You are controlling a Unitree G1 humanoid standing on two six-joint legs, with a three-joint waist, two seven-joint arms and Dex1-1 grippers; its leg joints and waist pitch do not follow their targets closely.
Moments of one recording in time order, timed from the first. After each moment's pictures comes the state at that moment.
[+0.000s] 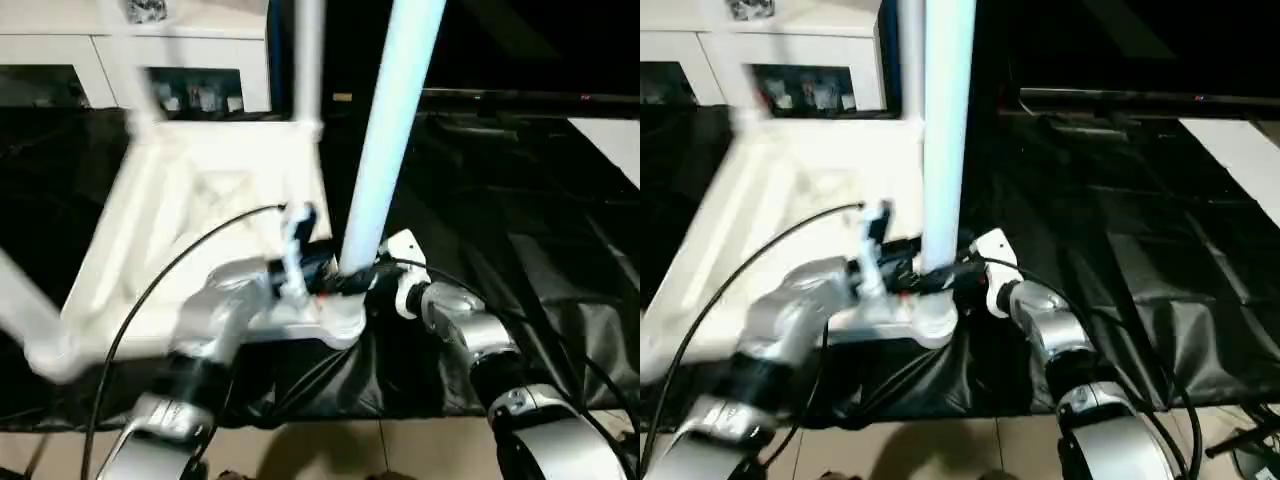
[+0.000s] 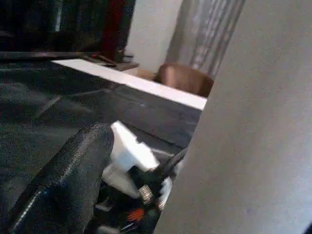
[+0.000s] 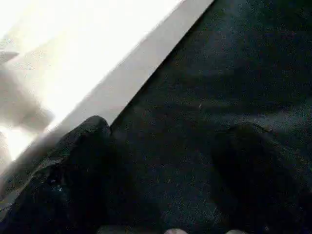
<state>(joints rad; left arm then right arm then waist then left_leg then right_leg) -0.56 0.10 -0.12 0.41 -0.36 0.24 -1.02 -0.60 -0.13 0.09 0.87 0.07 0.03 0.57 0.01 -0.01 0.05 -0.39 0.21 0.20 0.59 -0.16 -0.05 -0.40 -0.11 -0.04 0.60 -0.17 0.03</state>
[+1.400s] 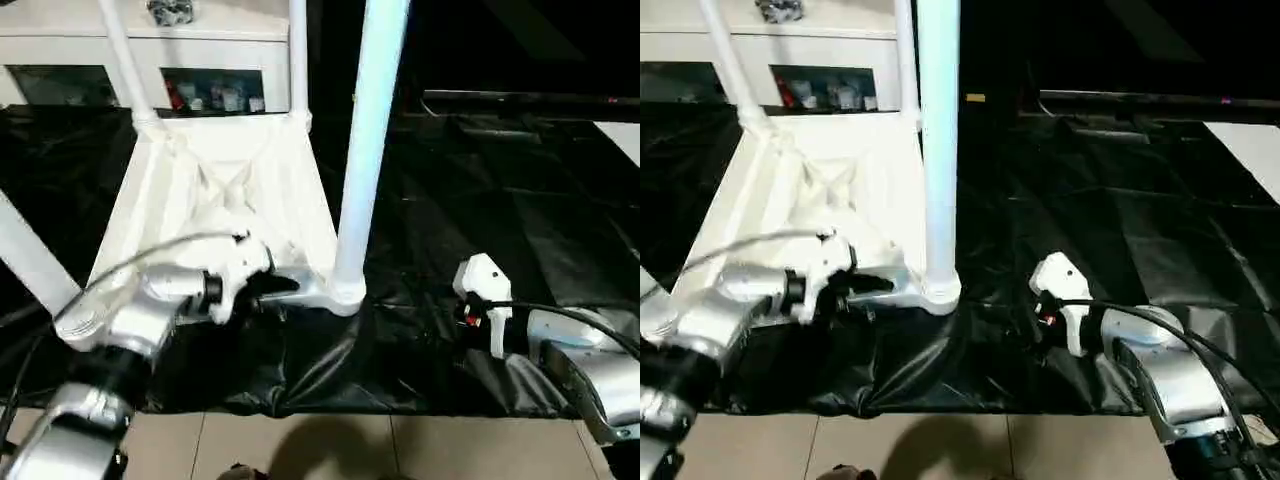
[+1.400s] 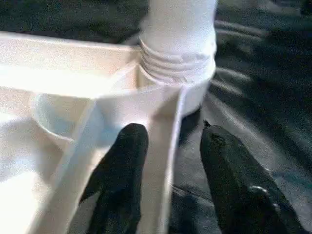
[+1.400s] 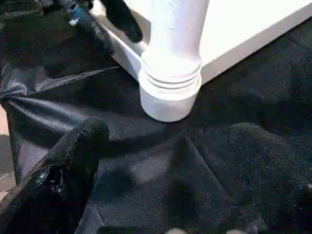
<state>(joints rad) -0.56 0.44 -0.24 0.59 -0.11 0.06 -1.16 -0.17 -0.55 0.11 -0.02 0.23 0.36 0.97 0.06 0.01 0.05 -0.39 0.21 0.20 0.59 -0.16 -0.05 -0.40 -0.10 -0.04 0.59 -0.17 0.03</state>
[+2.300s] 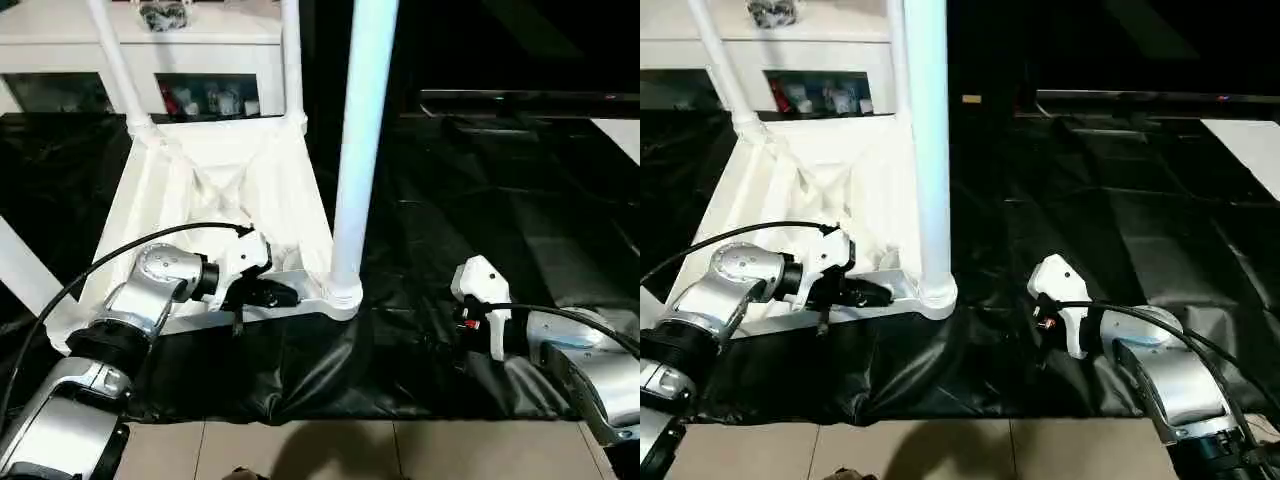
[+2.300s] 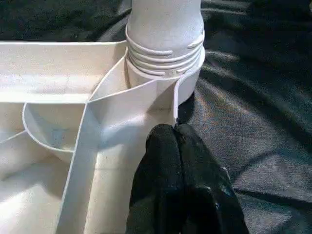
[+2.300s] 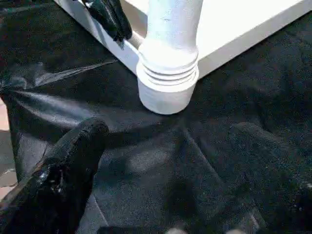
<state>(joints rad) -0.65 0.47 -0.28 0.73 -0.05 0.01 -1.28 -0.17 -0.56 0.13 -0.03 0.23 0.37 0.97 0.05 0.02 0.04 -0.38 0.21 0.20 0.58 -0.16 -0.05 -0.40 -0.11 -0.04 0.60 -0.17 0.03</state>
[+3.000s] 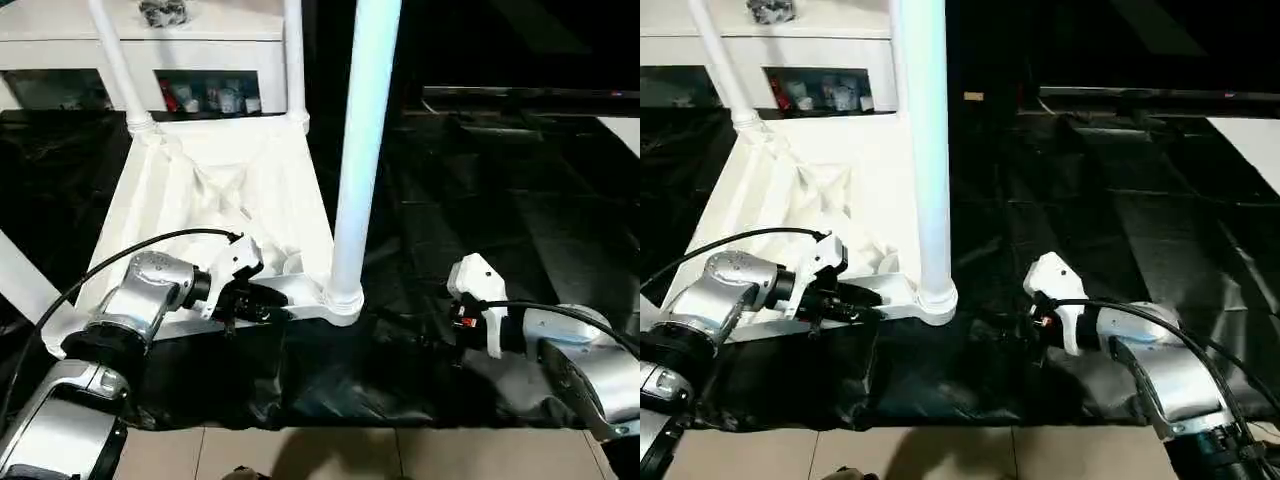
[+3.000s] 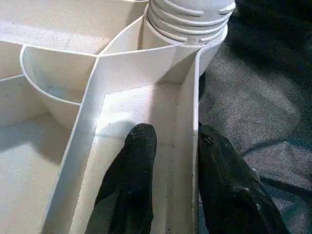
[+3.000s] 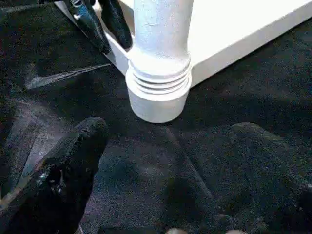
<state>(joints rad) -0.64 0.47 -0.26 0.77 -0.05 0.07 -1.31 -0.19 -0.56 0.15 -0.03 0.23 0.37 0.97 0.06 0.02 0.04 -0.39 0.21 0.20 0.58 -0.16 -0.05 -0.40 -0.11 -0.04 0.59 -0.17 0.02</state>
